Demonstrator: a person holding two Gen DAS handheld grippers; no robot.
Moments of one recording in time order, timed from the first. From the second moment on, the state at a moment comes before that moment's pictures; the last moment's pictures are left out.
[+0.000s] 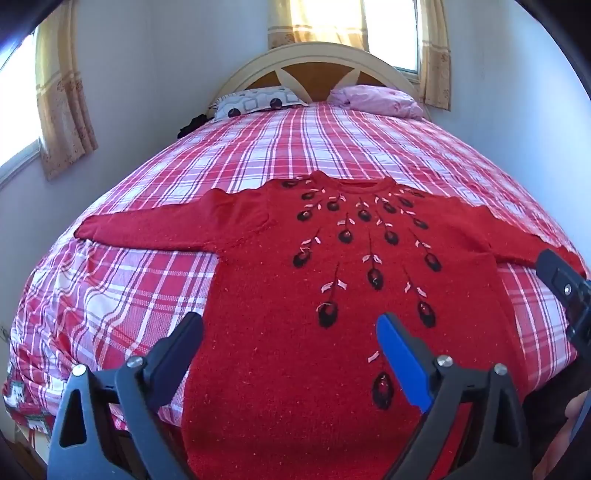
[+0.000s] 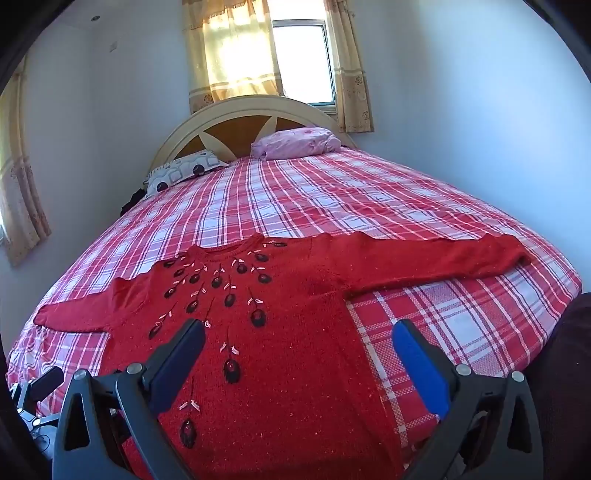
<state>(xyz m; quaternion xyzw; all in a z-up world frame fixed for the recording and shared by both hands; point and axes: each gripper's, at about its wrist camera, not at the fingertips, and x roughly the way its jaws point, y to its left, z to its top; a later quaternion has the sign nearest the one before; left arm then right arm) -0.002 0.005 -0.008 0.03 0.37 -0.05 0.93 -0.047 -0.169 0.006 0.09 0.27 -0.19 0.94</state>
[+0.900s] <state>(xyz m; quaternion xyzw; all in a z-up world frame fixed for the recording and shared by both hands) -0.005 0.002 -0.008 0.05 0.36 -0.03 0.93 -0.050 -0.163 0.000 0.10 0.28 -0.20 0.94</state>
